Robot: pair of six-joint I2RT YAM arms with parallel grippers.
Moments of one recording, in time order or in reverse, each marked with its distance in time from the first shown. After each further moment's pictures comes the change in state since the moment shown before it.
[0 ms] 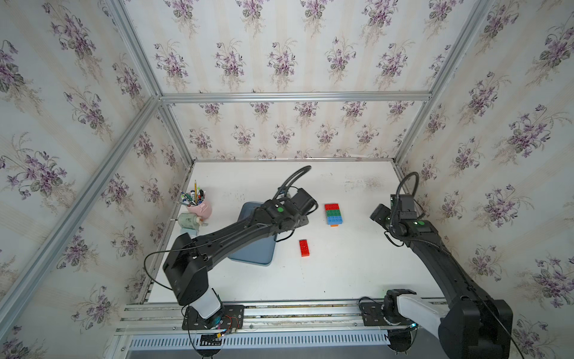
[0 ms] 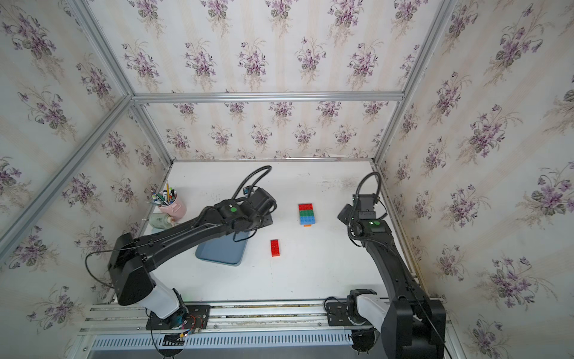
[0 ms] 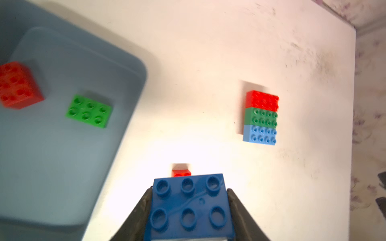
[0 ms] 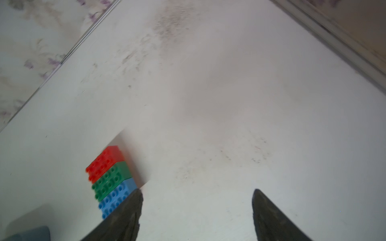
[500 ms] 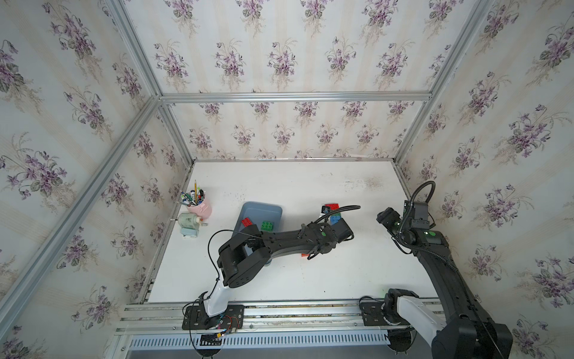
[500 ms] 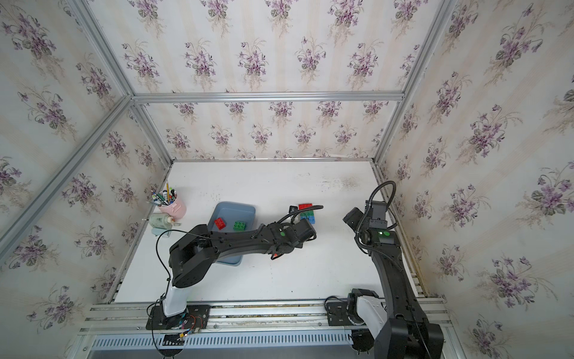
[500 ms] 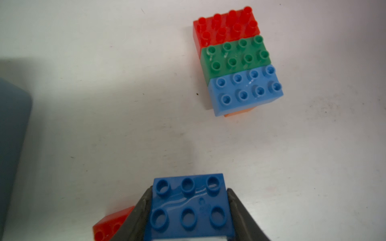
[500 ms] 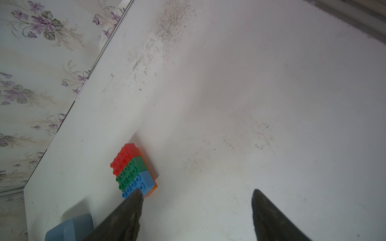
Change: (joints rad) left arm -0.191 0.374 0.060 0.266 -0.158 0.208; right arm -0.074 -0.092 -0.021 -0.005 -0.133 0.026
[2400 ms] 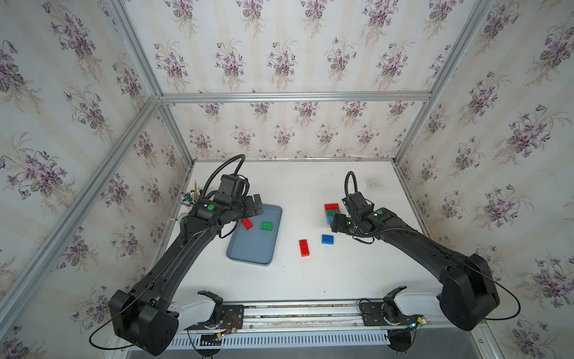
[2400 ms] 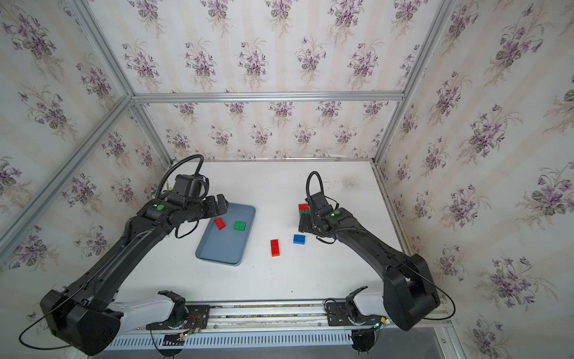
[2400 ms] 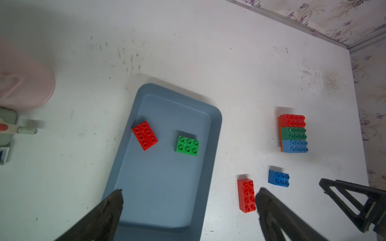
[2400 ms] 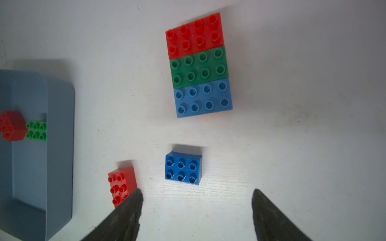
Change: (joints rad) left arm 0.798 -0.837 -0.293 -0.367 0.542 0.306; right arm 0.619 0.386 0.209 -0.098 0.095 -0.083
